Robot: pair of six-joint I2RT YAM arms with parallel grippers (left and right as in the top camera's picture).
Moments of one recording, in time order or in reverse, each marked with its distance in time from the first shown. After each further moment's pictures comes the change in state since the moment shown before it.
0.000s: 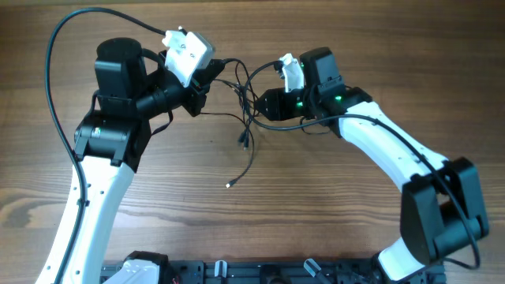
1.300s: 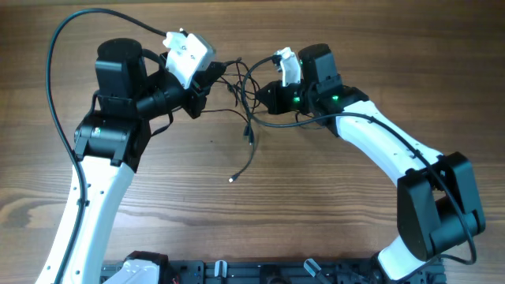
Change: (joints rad) left arm 0.000 0.000 0.000 -0.023 0.019 0.000; right arm 0.002 0.019 -0.002 0.119 0.007 0.064
